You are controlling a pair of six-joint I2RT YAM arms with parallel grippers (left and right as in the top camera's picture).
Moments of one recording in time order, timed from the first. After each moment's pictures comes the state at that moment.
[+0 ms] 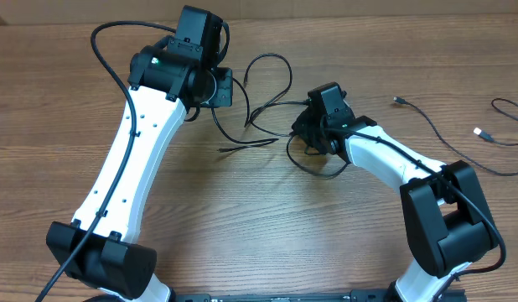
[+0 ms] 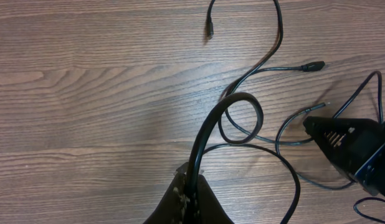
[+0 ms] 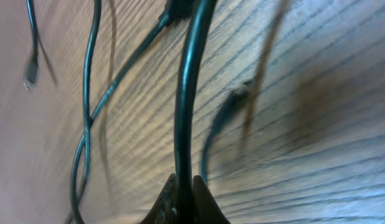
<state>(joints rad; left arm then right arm) -0.33 1.76 1.85 -1.18 -0.05 -0.28 0.40 1.86 1.12 -0.28 -0.09 1.06</state>
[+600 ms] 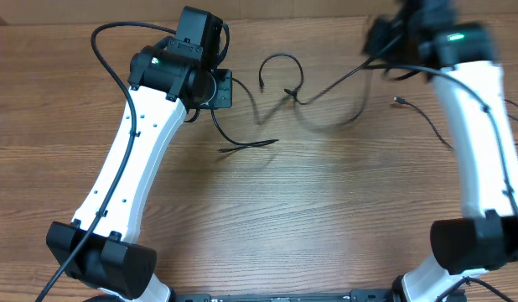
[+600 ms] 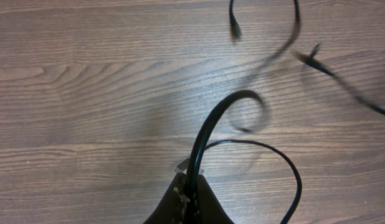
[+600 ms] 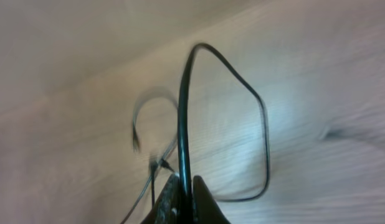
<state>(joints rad) -0.33 1.76 1.85 -1.20 -0.05 -0.28 0.09 1.81 2.07 -1.09 -0.09 0.44</state>
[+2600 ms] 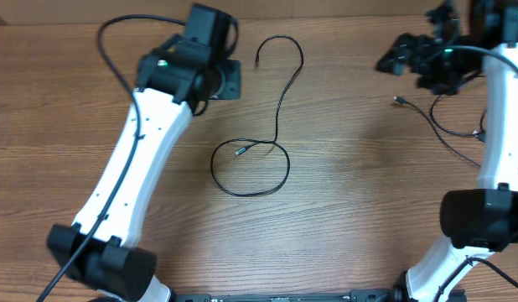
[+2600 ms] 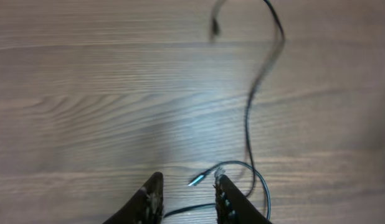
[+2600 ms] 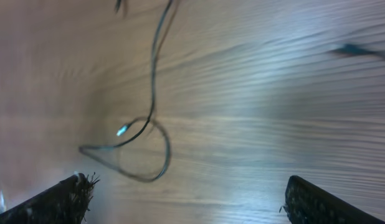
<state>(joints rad) -0.33 1.74 1.85 -1.10 -0.08 -0.33 -0.08 1.96 2.21 -1.56 -0.44 0.08</state>
